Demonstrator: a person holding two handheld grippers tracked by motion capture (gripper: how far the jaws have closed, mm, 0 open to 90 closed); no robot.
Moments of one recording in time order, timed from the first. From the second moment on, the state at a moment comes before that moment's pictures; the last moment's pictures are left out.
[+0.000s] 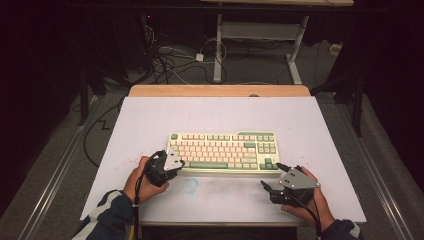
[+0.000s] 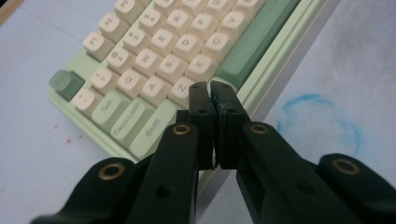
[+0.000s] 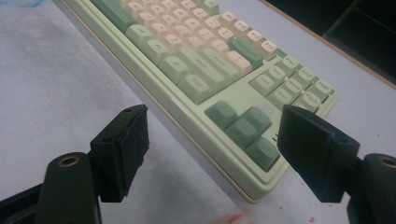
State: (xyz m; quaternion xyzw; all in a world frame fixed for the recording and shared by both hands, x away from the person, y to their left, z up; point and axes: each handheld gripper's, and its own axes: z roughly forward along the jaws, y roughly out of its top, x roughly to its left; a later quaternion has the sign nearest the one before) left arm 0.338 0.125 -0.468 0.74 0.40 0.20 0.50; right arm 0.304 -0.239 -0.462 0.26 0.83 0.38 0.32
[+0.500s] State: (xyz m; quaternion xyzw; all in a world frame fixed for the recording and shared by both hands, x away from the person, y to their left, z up) left arm 0.339 0.149 -0.463 0.72 0.43 0.22 0.51; right arm 0.307 -0.241 -0.462 0.28 0.82 0.38 0.32
